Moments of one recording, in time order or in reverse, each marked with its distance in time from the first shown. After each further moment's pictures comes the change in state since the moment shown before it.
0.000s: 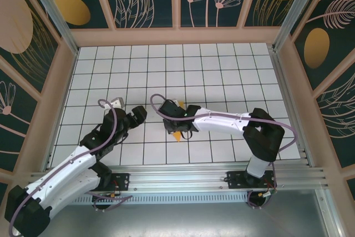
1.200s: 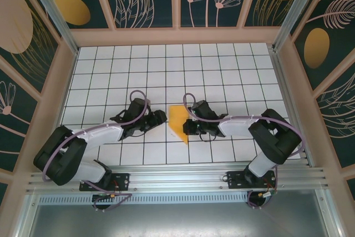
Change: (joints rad) left arm -0.007 0.619 0.115 0.263 0.402 -0.068; right arm -0.305 -0.130 -0.526 0.592 -0.485 0.034
